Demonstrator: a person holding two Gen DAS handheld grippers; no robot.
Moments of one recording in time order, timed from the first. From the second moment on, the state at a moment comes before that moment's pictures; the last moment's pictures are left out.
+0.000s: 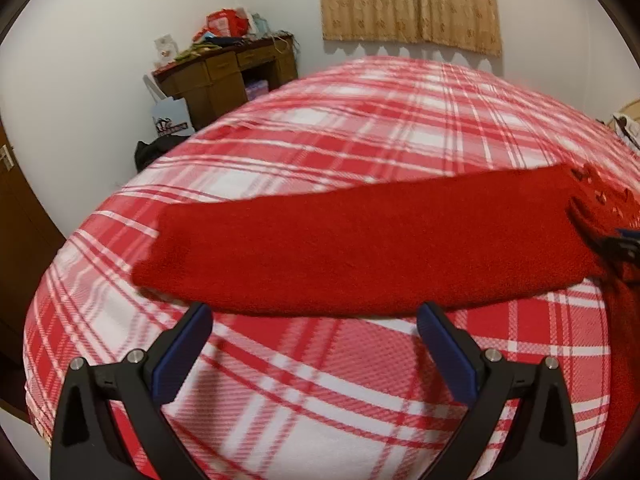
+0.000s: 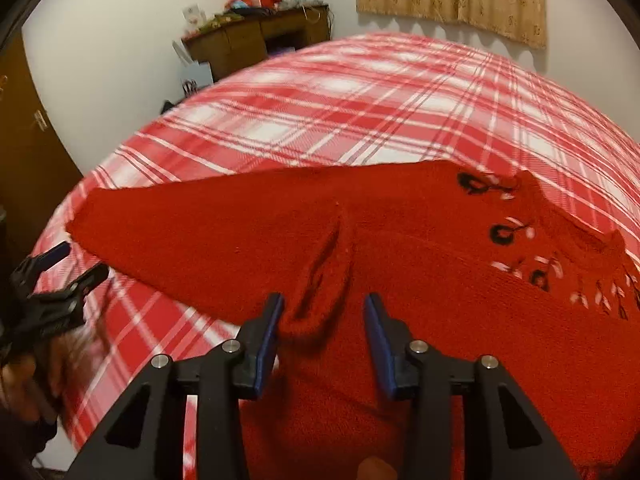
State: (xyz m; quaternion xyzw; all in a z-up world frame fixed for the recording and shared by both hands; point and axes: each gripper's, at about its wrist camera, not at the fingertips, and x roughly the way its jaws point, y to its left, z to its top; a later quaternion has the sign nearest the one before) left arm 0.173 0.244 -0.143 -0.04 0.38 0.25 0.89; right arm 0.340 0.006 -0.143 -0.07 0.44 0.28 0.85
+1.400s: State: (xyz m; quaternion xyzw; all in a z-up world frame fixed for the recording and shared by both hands) left arm 0.175 0.327 -0.148 -0.11 0.40 0.29 0.86; right arm 0.321 -0.237 -0.151 -0.03 0.47 0.07 0.88
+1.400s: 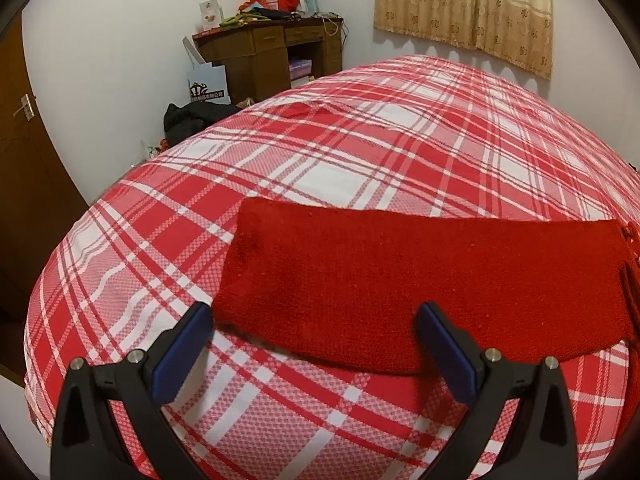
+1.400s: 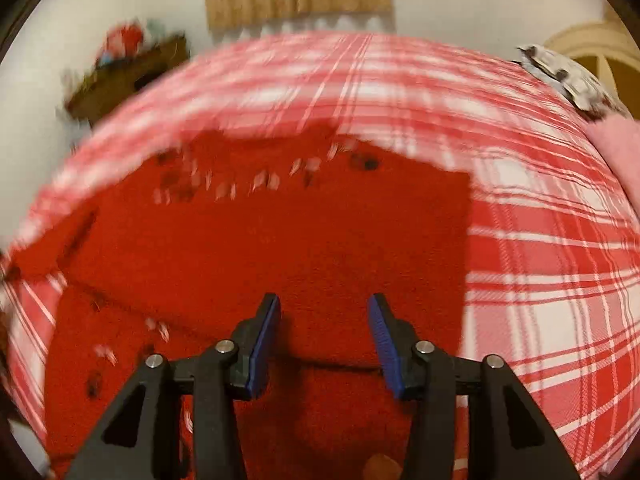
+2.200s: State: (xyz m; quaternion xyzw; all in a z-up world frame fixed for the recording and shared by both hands) left arm 0.158 0.376 -0.147 -0.22 0.37 0.29 0.85; right arm 0.290 -0.229 -0.161 -0.05 0.41 0.03 0.91
